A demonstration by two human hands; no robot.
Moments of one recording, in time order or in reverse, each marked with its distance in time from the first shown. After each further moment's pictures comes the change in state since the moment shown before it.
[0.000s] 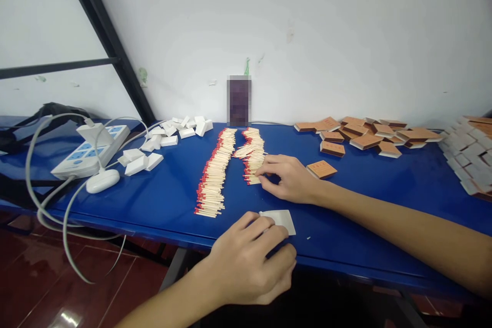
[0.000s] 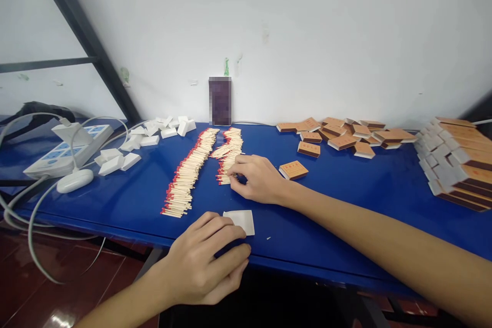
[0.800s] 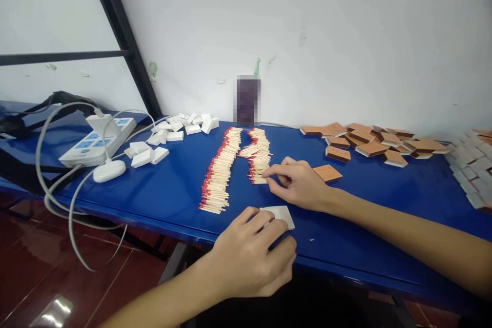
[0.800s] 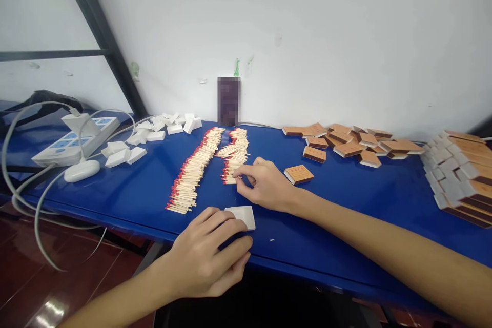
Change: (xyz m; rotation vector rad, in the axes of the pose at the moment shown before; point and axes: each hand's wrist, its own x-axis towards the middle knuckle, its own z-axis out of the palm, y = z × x) left_hand 0.000 0.000 0.000 0.050 -0.005 -0.058; right_hand -0.005 -0.008 -0.003 -0.006 0.088 0.023
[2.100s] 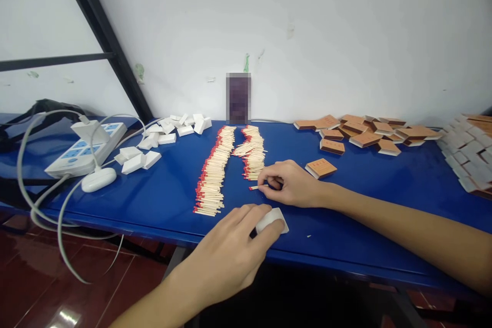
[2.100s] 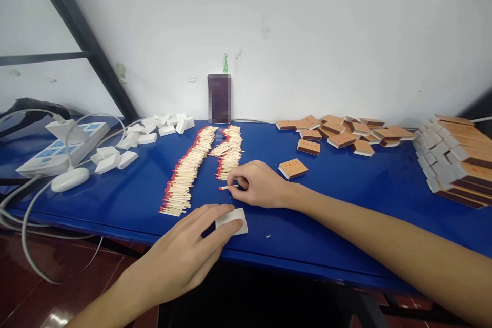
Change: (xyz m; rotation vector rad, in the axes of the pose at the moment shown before) left_hand -0.003 -0.012 -0.028 -0.111 -0.304 -0.114; right_hand 0.001 0.000 -0.002 0.228 -0.229 0.074
